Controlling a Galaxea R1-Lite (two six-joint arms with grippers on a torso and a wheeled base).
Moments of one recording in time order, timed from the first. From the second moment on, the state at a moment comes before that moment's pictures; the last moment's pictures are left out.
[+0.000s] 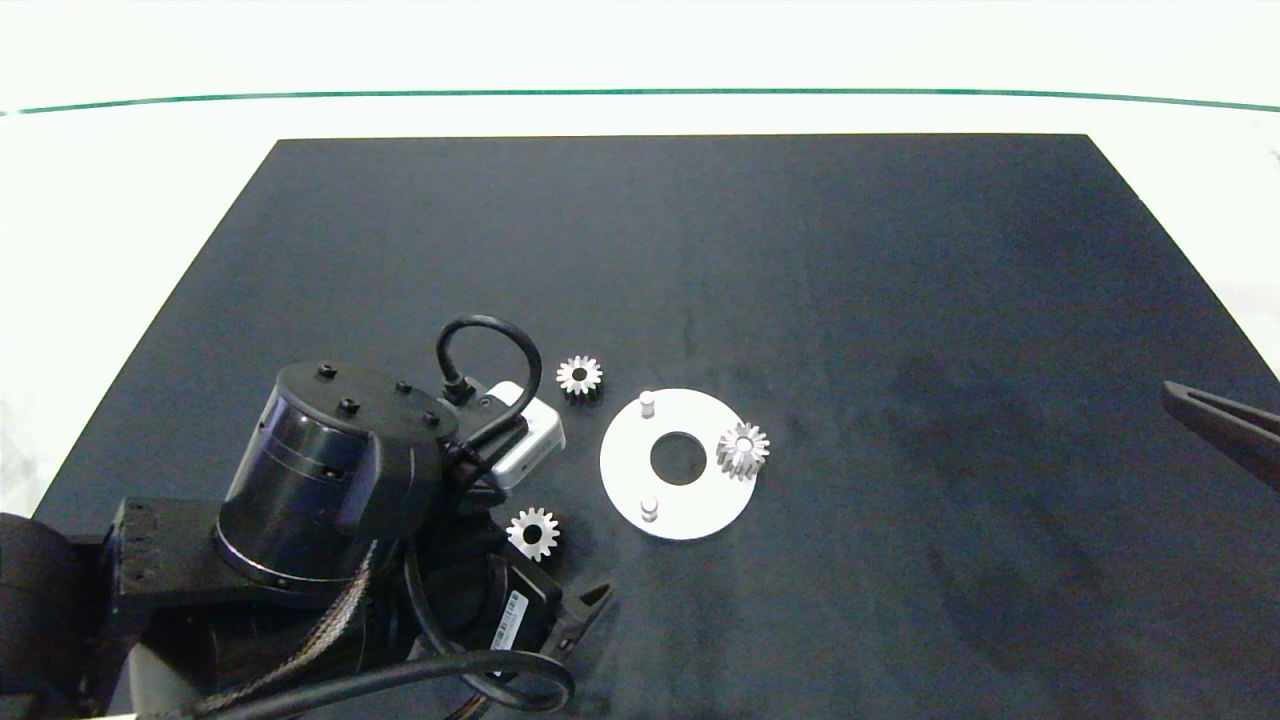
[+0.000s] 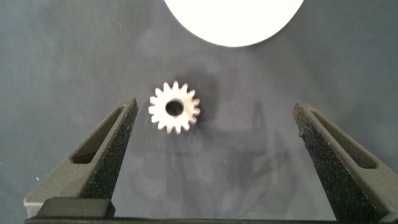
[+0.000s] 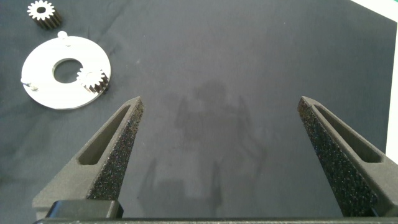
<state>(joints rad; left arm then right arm) -0.84 1.47 -0.80 -0.06 0.26 0.03 0.62 0.94 -0.82 -0.02 -0.38 -0.30</state>
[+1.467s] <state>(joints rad) -0.73 1.55 -0.67 -0.28 0.26 0.15 0.62 0.93 -0.81 -0.02 -0.38 -0.30</state>
